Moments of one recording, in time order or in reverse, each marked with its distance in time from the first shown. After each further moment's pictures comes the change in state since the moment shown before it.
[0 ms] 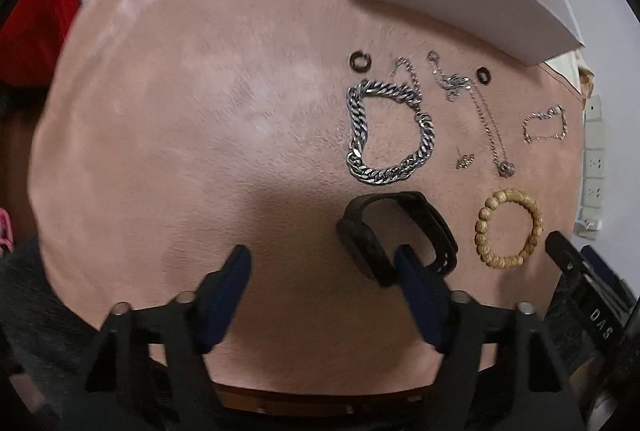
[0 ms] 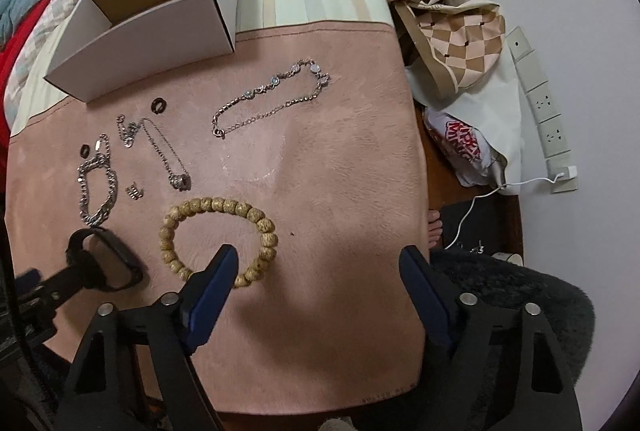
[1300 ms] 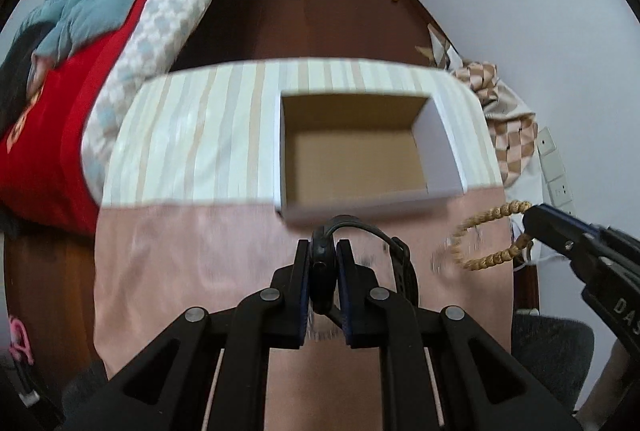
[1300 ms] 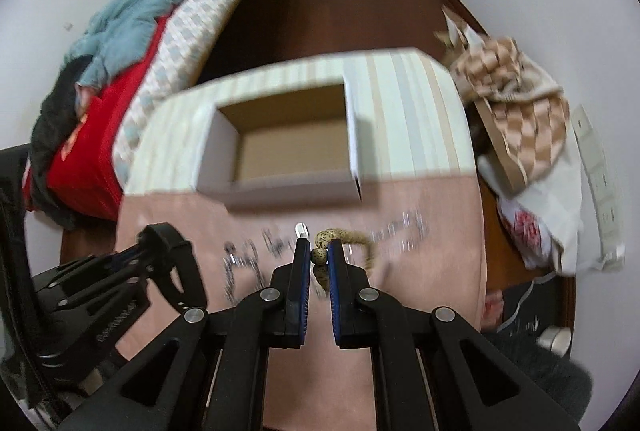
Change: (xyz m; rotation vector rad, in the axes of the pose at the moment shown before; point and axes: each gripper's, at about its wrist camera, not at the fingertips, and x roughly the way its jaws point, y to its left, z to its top) left arm -0.143 -0.061 0.075 0.249 -0.404 -0.012; right arm -0.122 0.034 0.083 -0.100 -0.251 0.315
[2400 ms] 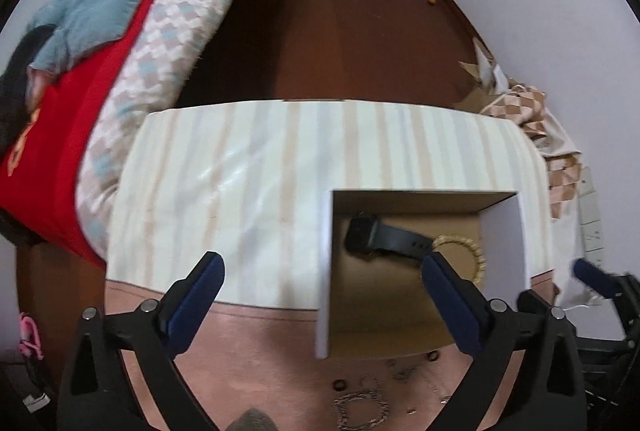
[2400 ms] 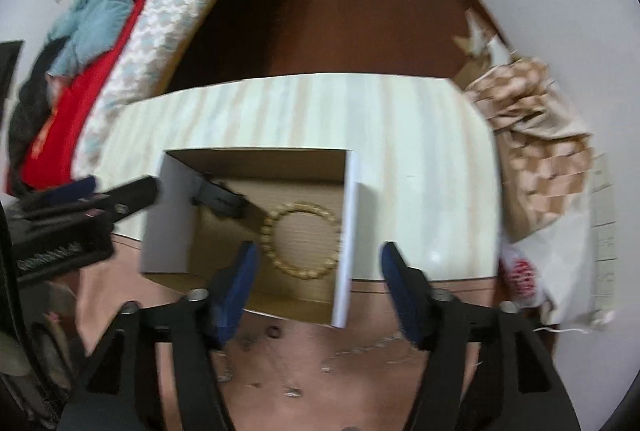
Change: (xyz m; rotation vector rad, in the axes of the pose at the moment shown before) left arm 0.064 0.035 0.084 -0.056 0.030 0.100; right arm 0.099 -0.010 0.081 -0.069 0.117 -0.118
